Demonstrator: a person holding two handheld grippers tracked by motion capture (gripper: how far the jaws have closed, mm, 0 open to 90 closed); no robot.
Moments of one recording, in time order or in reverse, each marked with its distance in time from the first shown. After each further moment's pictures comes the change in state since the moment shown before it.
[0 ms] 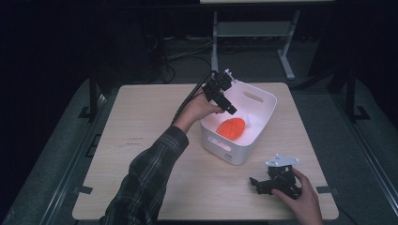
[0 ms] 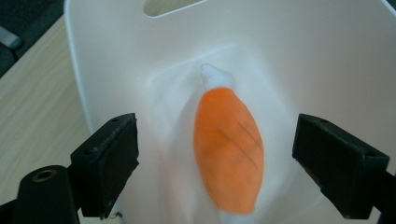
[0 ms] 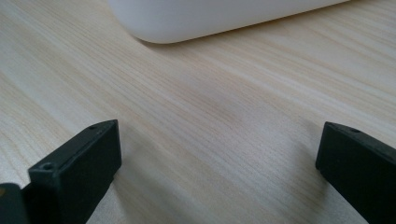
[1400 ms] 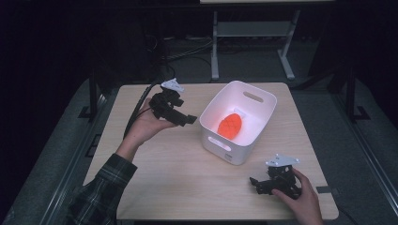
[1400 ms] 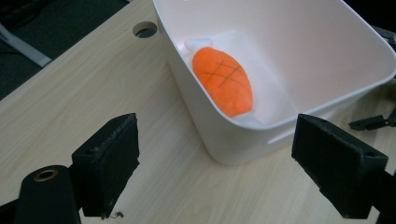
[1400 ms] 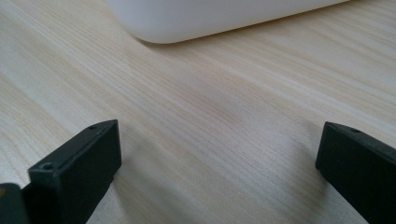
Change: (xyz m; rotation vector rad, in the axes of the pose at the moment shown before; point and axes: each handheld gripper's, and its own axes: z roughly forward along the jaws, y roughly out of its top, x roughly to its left) left arm 0.005 -0.125 -0.105 -0.195 0.026 -0.013; right arm 0.000 0.000 0.000 -0.003 0.001 -0.002
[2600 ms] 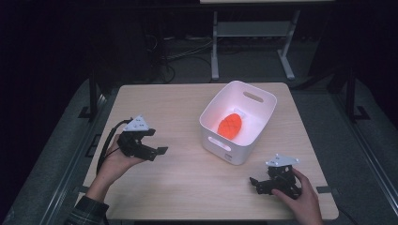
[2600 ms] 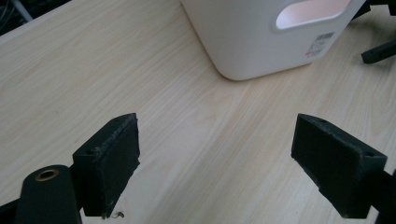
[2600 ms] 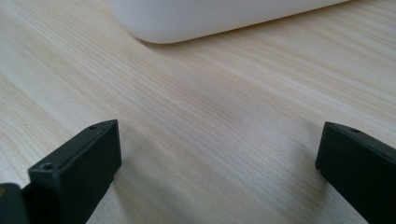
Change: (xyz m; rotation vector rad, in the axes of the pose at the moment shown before) left arm -0.012 -0.130 -0.028 -0.067 0.062 -0.054; right arm 0.000 0.000 0.000 0.001 0.000 0.000
